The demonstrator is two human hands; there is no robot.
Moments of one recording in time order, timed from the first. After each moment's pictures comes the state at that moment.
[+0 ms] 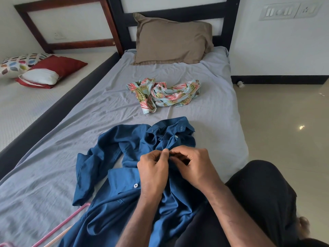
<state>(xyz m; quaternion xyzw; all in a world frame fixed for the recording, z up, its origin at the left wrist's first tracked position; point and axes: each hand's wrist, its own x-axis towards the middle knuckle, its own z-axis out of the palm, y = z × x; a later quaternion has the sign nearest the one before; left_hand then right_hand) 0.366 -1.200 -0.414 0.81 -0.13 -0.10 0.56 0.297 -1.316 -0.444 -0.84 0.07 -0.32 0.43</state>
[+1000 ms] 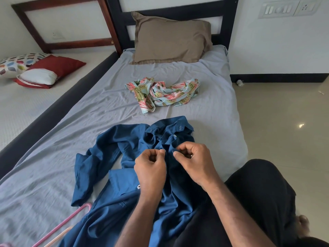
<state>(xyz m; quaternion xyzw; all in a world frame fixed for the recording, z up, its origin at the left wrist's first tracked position) 0.366 -1.204 -0.419 0.79 -0.05 -0.08 0.60 0.303 -1.318 -0.444 -0.77 0.22 -0.27 0.53</state>
